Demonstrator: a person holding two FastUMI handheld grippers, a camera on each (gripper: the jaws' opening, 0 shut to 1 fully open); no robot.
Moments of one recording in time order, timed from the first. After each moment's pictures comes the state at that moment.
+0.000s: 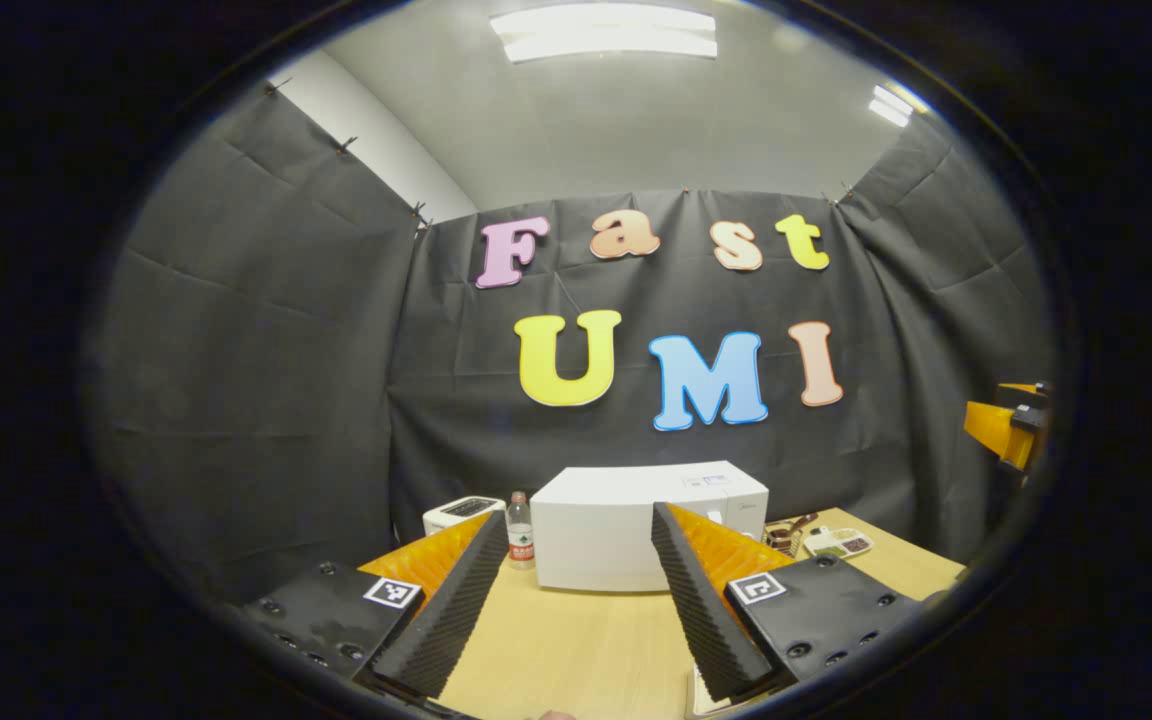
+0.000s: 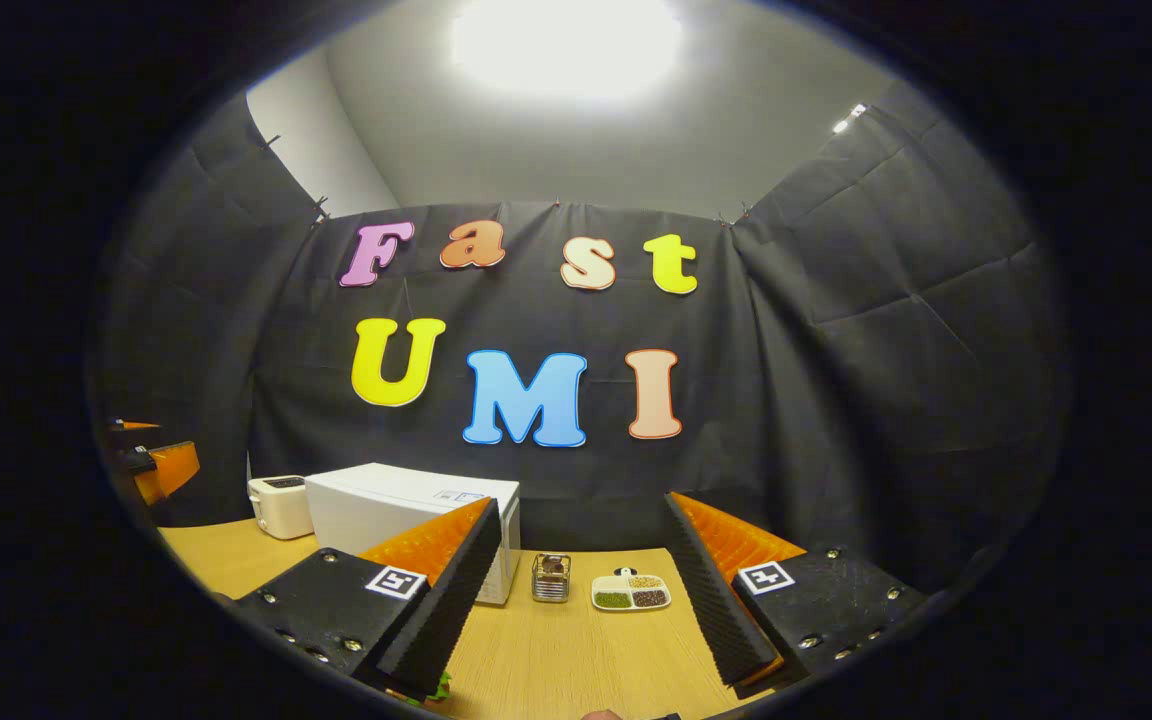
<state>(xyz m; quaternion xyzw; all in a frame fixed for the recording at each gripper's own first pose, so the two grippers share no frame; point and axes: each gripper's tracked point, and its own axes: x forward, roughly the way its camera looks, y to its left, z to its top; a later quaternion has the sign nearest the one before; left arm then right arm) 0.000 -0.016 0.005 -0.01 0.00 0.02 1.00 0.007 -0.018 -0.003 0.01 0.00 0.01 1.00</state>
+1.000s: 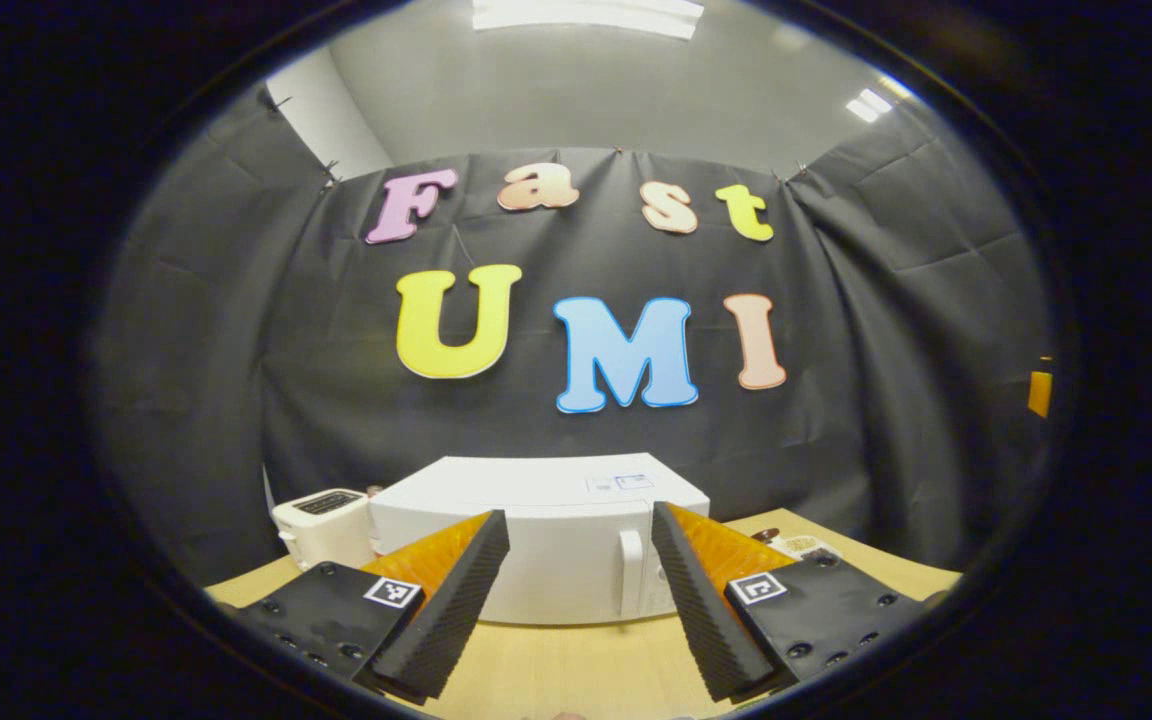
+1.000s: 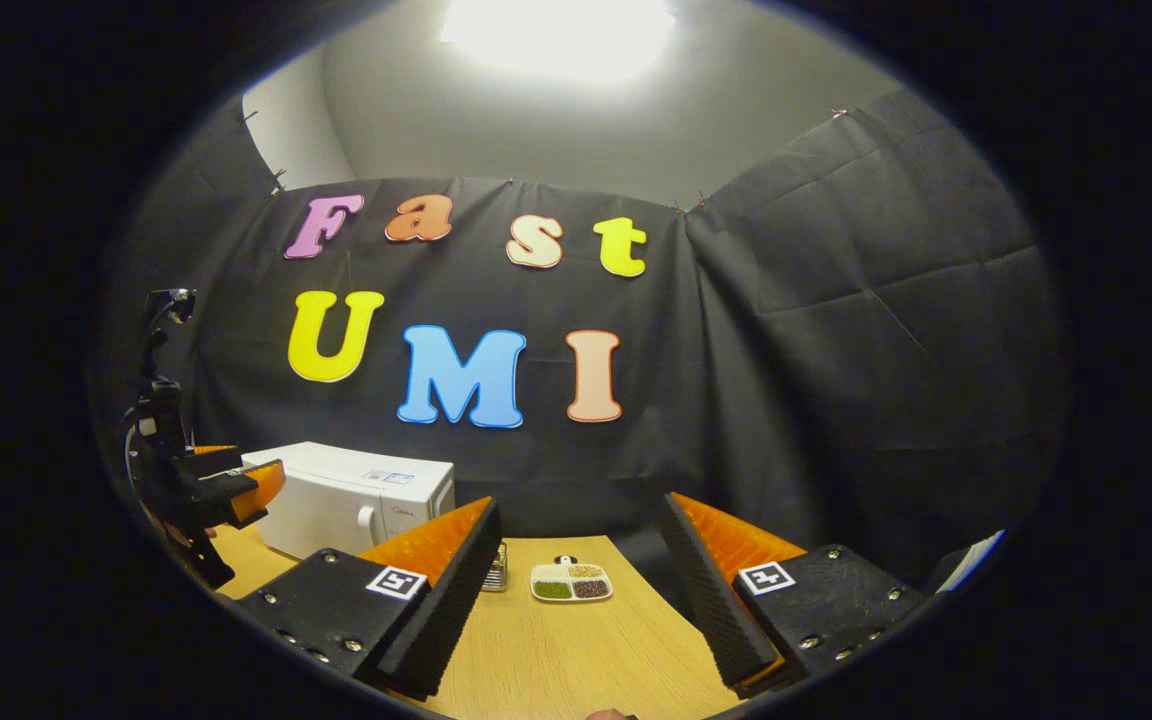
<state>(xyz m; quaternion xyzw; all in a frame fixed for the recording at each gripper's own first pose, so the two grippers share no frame) 0.208 -0.158 -0.068 -0.03 0.03 -0.12 0.99 0.025 -0.067 -0.026 -0.01 0.03 -0.09 1.00</state>
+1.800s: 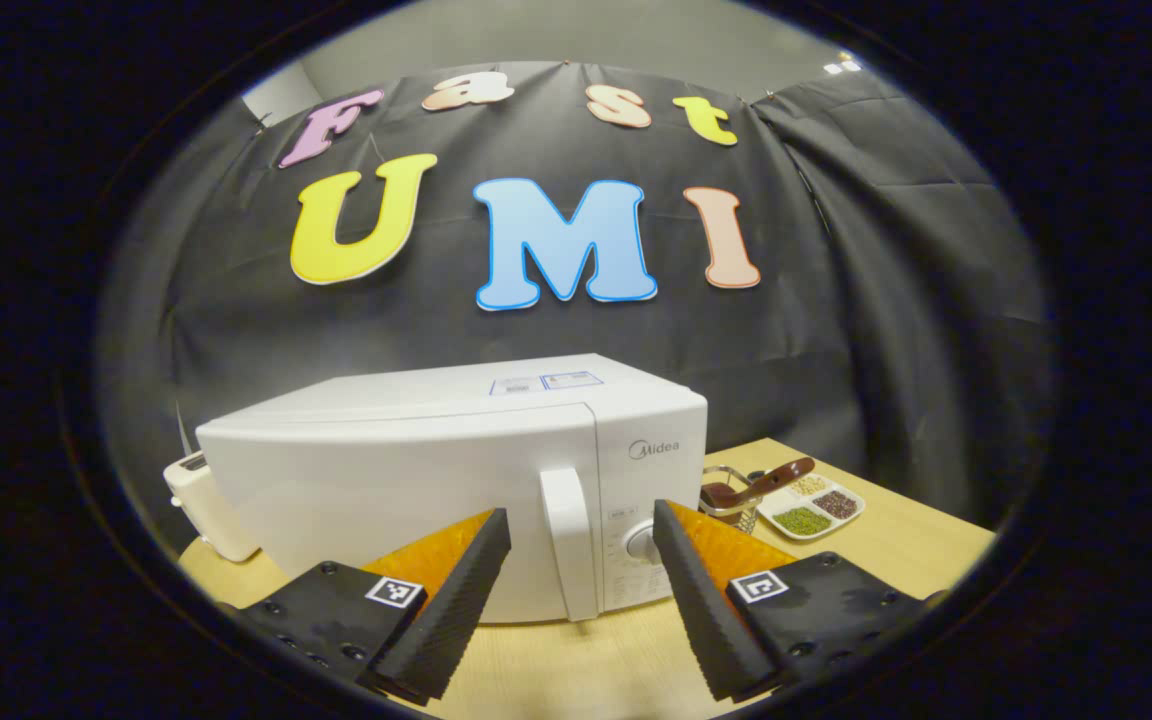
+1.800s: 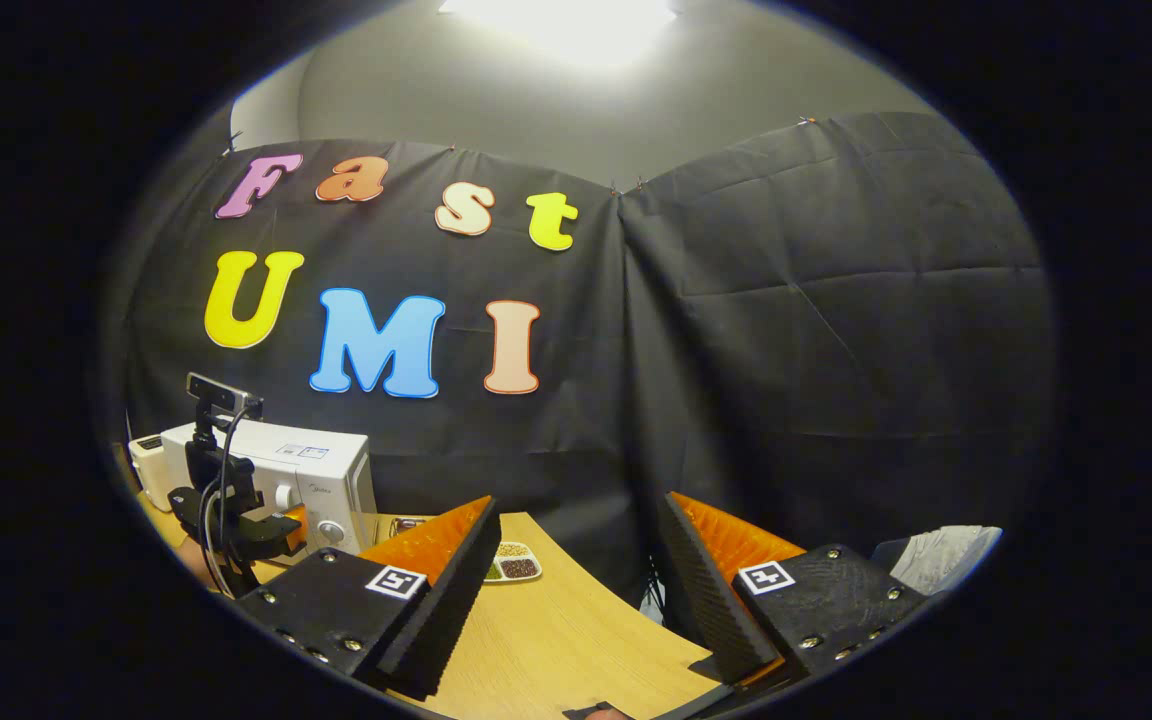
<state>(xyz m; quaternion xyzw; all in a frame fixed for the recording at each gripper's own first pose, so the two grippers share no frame) 0.319 -0.257 -0.215 0.01 0.13 -0.19 0.97 0.013 -0.094 -0.038 -0.03 0.07 -0.21 0.97</state>
